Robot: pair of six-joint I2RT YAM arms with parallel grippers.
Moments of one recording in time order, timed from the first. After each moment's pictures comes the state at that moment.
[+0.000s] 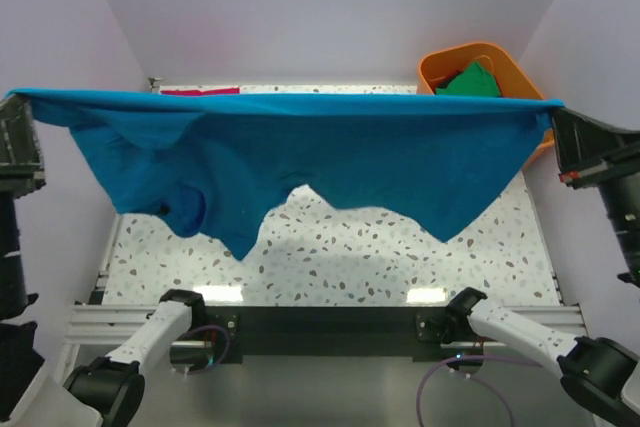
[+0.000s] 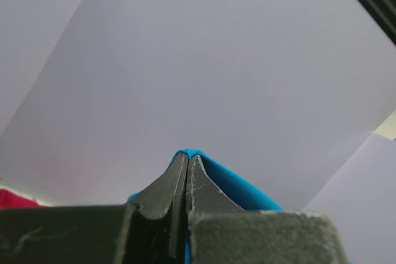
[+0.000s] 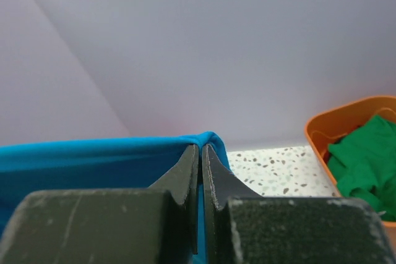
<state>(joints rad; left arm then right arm) -0.13 0.87 2.11 -0.79 -0.31 -0.60 0.66 0.85 1.95 -0.82 0.49 0.29</state>
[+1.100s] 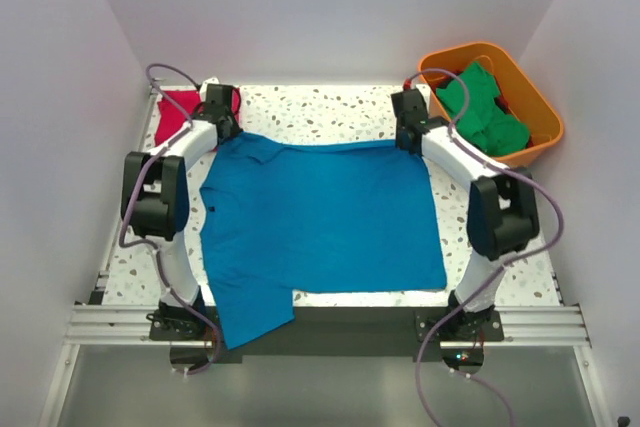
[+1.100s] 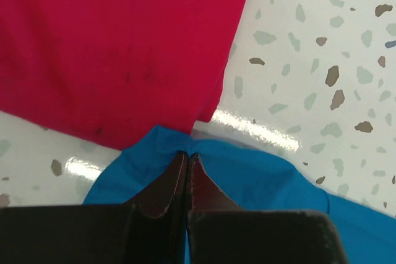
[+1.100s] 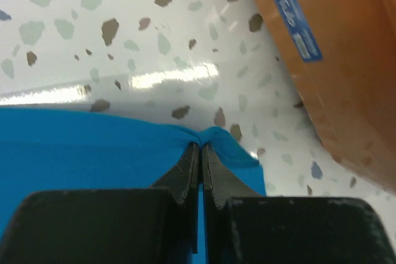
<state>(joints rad) -0.12 1.93 1.41 -0.27 -0.29 -0.48 0.32 1.78 1.36 -0.44 0.46 0.29</state>
